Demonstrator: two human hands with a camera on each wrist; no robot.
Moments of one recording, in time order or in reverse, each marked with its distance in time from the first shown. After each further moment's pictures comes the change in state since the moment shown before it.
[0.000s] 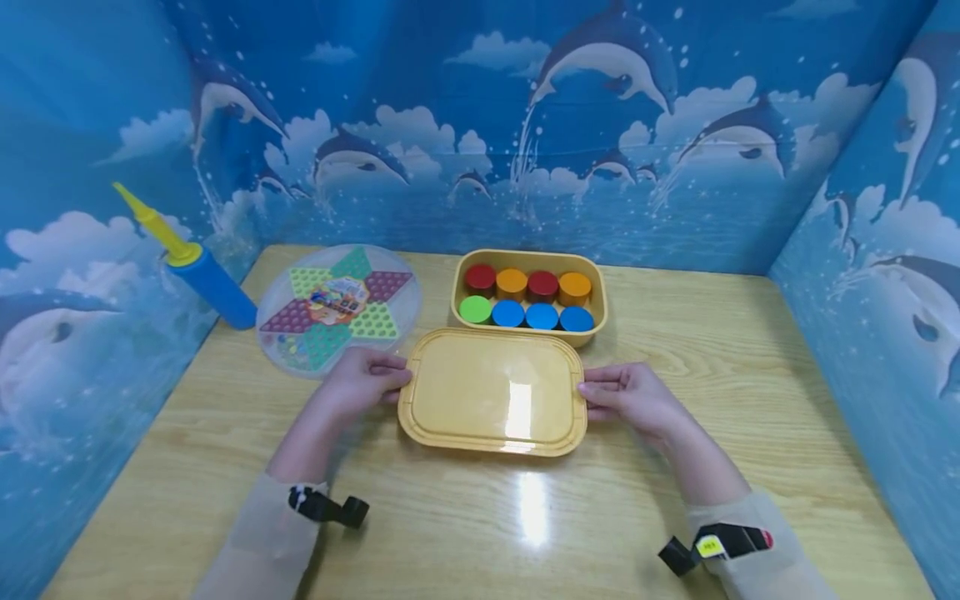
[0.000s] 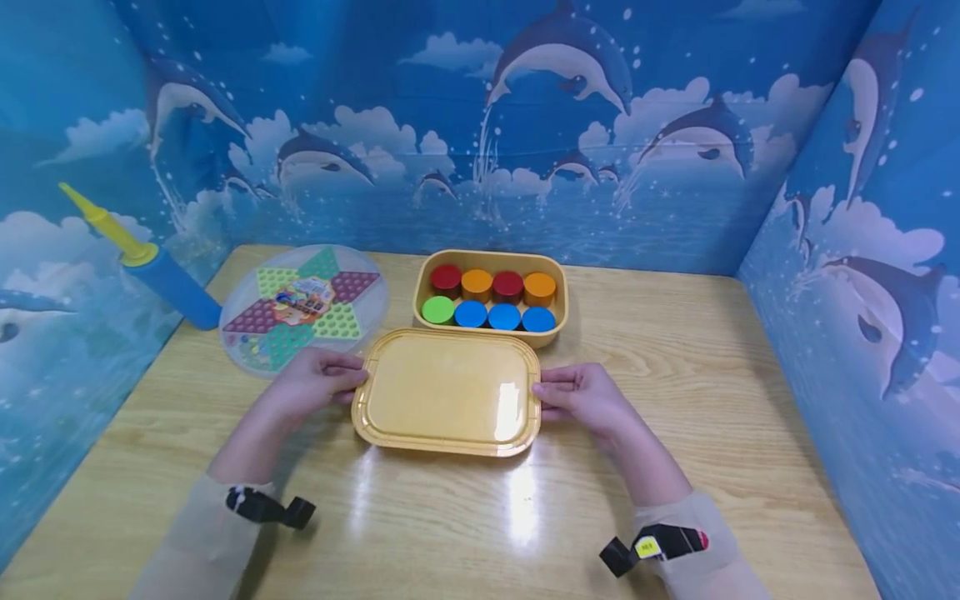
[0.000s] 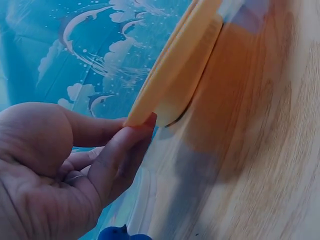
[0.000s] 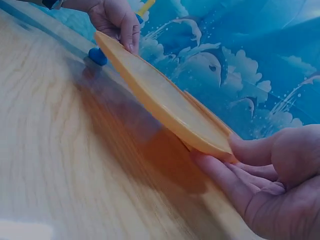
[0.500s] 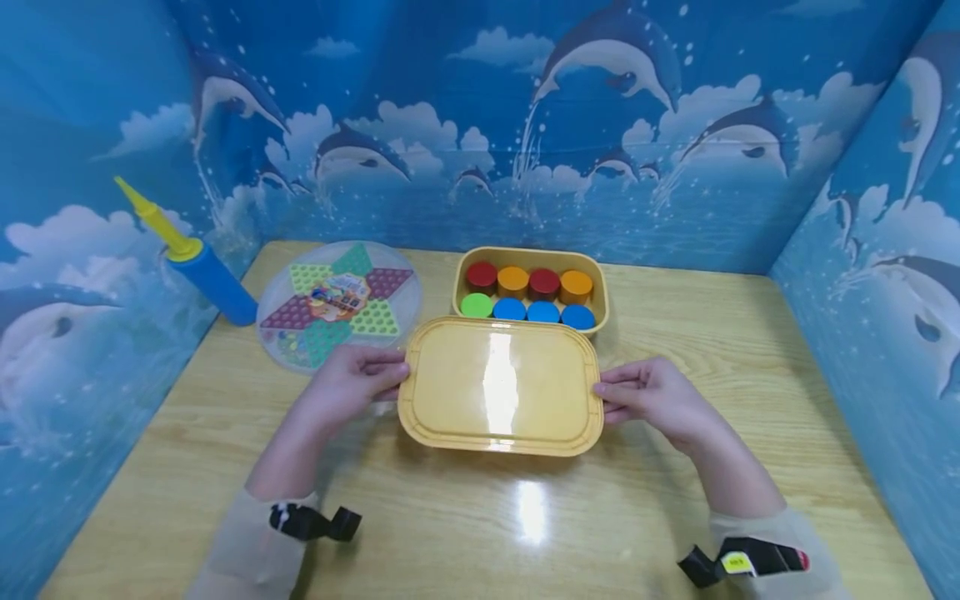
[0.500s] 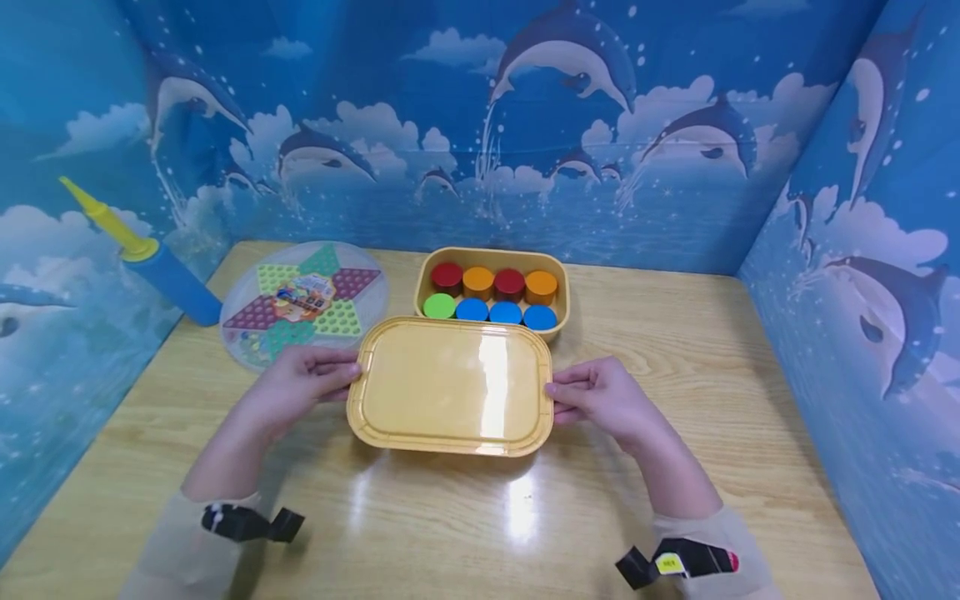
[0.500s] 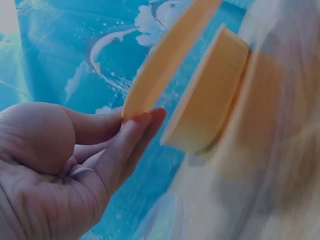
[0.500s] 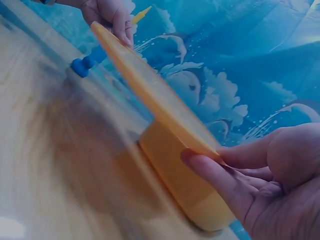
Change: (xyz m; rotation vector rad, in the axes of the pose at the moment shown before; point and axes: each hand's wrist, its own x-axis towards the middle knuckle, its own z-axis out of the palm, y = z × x) left_hand -0.027 0.018 -0.008 -0.036 -0.048 0.079; right_hand -0.033 -0.026 -0.008 -0.102 -0.089 -0.125
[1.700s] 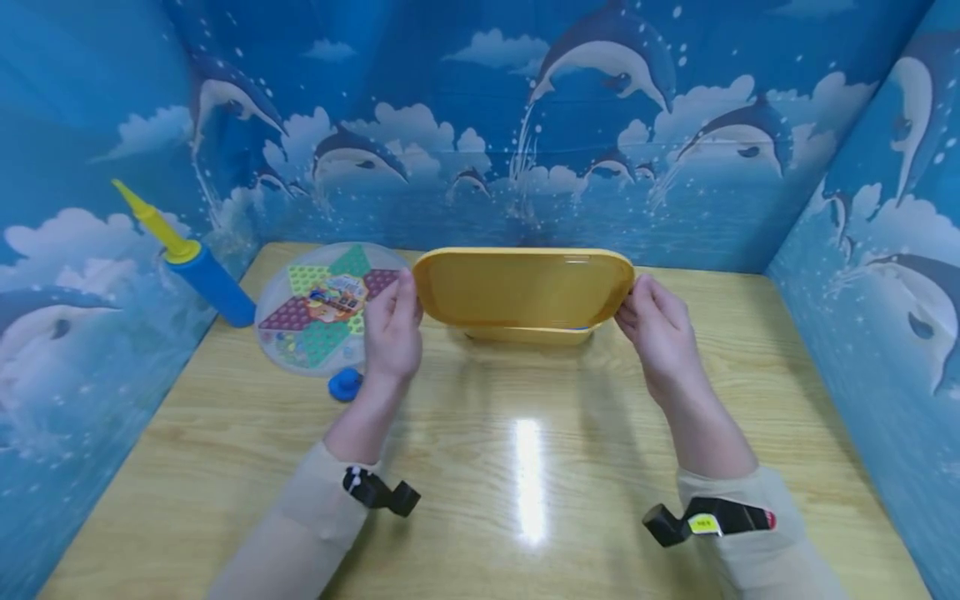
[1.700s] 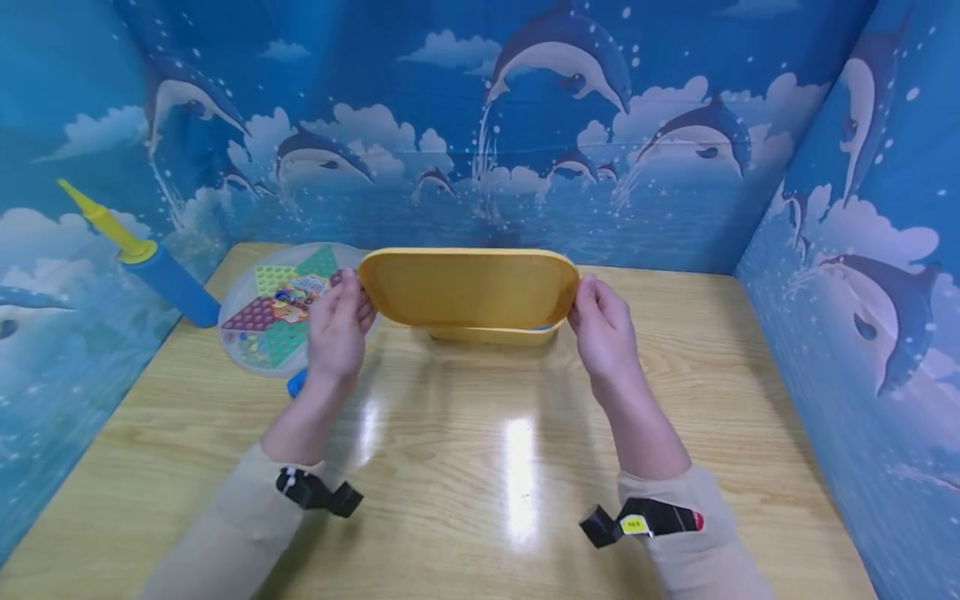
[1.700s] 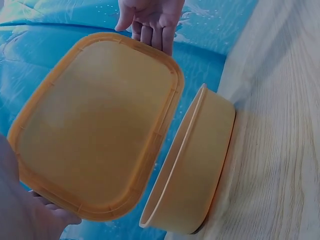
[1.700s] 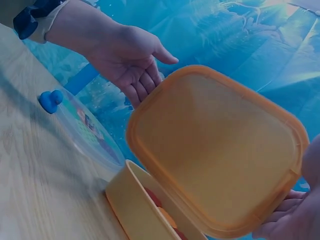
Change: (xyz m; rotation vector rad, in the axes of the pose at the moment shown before) left_hand 0.034 0.057 0.065 -0.360 0.463 0.634; right_hand 0.017 -0.066 0.016 0.156 0.380 -0.309
